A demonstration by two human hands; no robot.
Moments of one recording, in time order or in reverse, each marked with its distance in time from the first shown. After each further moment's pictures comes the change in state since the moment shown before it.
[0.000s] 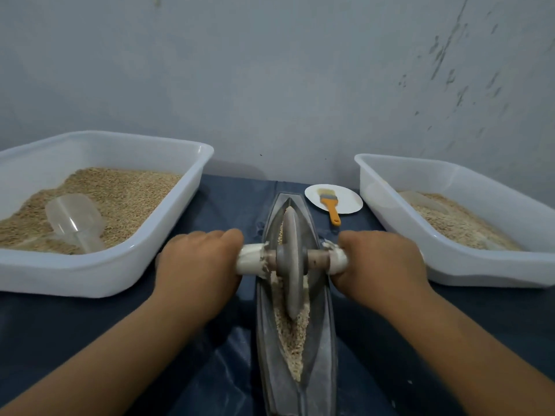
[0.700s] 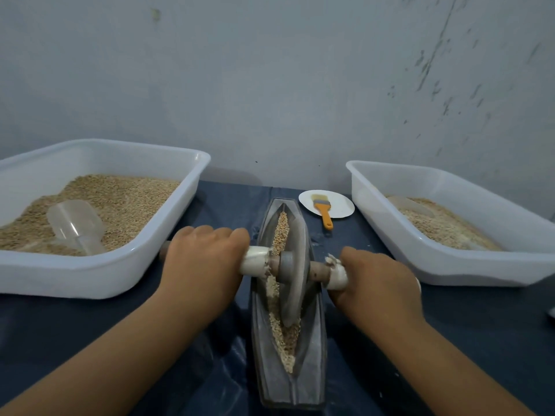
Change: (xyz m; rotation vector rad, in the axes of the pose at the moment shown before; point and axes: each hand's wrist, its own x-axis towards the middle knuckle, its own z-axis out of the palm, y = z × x) left_hand 0.002 0.015 -0.025 0.040 0.002 0.059; right_hand -0.031 -0.002 0.011 0.082 0.097 0.089
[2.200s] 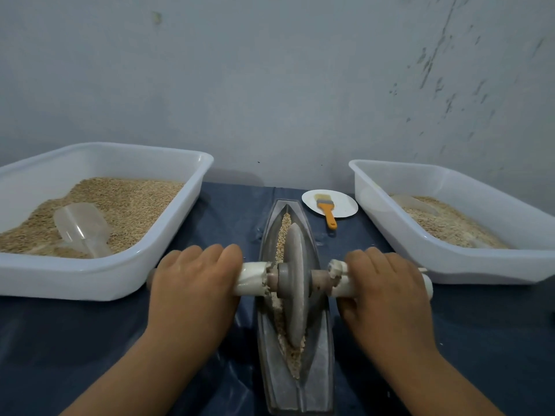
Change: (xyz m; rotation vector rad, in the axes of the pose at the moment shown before) left_hand -0.031 0.001 0.003 -0.054 0.084 -0.095; right_hand -0.027 -0.011 -0.006 0.080 0.226 -0.035
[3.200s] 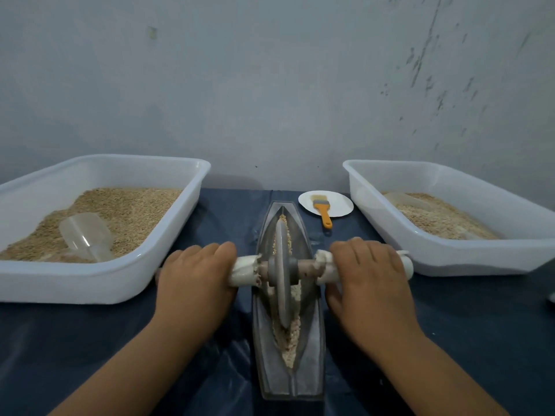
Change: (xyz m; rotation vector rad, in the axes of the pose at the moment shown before) left_hand 0.006 0.001 0.000 -0.010 -0.063 -0.028; right_hand 0.003 -0.005 -0.006 0.034 -0.031 -0.035
